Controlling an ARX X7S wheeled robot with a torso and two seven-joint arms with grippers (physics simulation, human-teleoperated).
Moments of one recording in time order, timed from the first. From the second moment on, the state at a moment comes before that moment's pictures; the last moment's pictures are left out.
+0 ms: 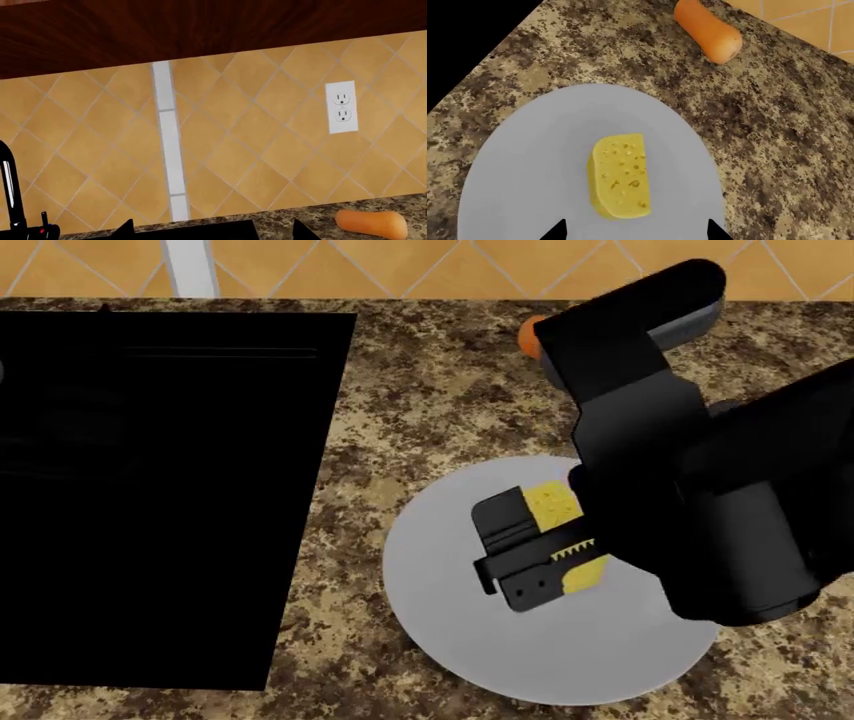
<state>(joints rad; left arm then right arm) -0.94 -0.38 0.10 0.78 -1.05 -1.28 -0.85 1.51 0.60 -0.76 0.18 1.88 1.49 1.01</state>
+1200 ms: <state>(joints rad) -0.90 -0.43 0.12 0.76 -1.02 -1.16 -0.81 1.74 1.06 -0.85 -0.55 2.54 1.05 1.57</state>
